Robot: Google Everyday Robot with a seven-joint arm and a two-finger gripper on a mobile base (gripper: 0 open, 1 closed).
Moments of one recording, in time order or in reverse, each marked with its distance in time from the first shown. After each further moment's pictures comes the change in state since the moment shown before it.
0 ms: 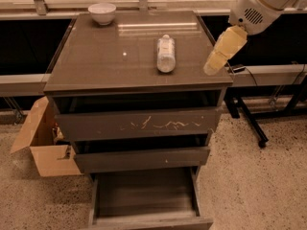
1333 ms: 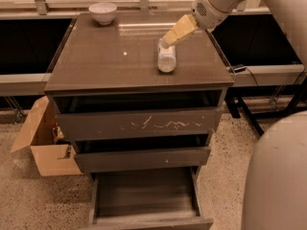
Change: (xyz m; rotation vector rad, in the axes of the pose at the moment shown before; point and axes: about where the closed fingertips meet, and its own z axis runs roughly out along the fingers) arm -0.074 -0.072 0.091 -0.006 -0.106 0.442
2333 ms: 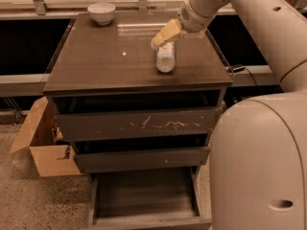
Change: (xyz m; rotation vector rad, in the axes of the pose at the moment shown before) arm -0.020 -0.010 0.054 0.014 0.050 0.113
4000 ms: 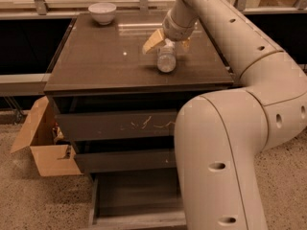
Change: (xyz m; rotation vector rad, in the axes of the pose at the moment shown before) arm -0.020 -0.005 0.077 0.039 0.065 0.191
